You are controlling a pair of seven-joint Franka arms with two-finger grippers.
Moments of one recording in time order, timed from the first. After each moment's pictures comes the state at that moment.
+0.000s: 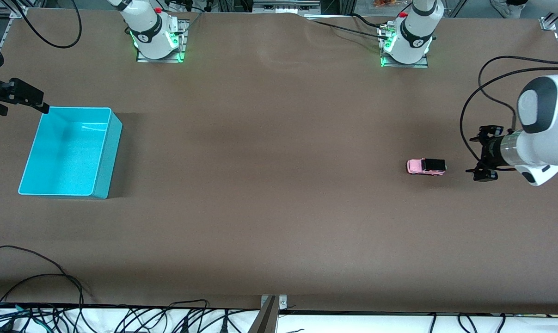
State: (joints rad) left arm -0.03 0.29 0.11 -1.79 -0.04 1.83 -1.39; right arm -0.05 0.04 -0.01 -1.53 0.02 1.54 -0.12
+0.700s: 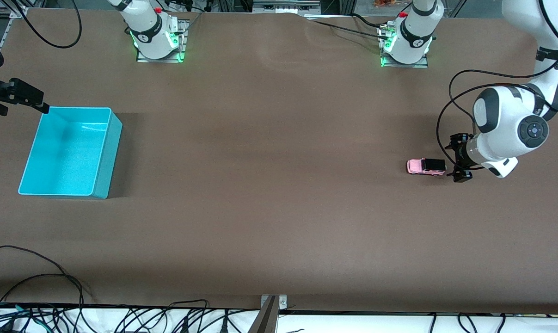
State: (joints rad) left arm -0.03 0.29 0.11 -2.14 -0.04 2.30 -1.47; right arm -0.05 0.04 -0.01 -1.53 0.02 1.54 -0.12
